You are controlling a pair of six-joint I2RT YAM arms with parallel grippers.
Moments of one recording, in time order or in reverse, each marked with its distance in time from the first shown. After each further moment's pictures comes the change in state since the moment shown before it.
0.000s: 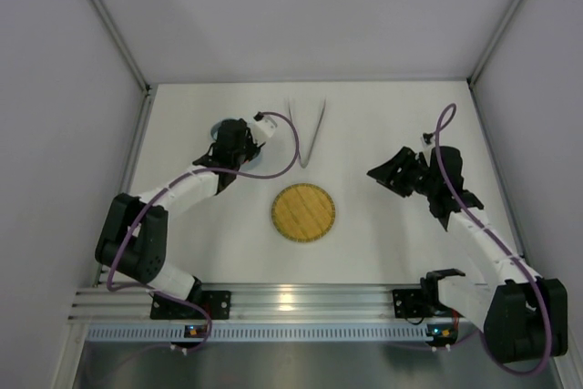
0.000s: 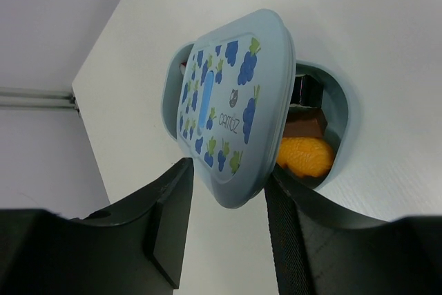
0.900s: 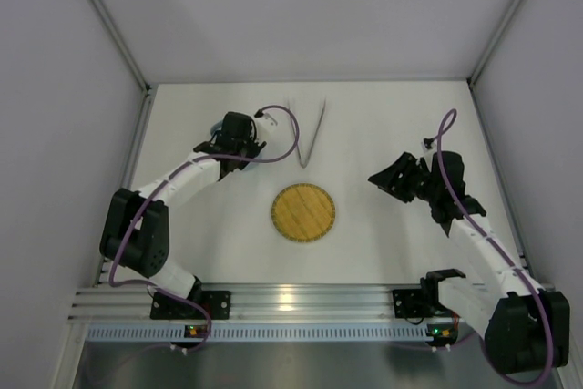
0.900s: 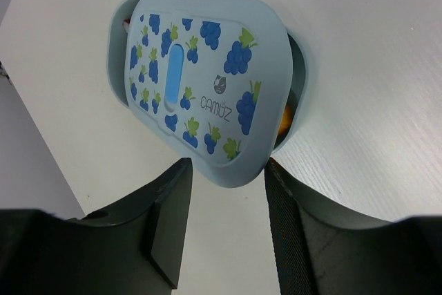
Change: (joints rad) left arm 0.000 0.045 0.181 -0.377 0.040 -0.139; right arm 0.000 -0.067 -0.026 -0.061 0.000 -0.021
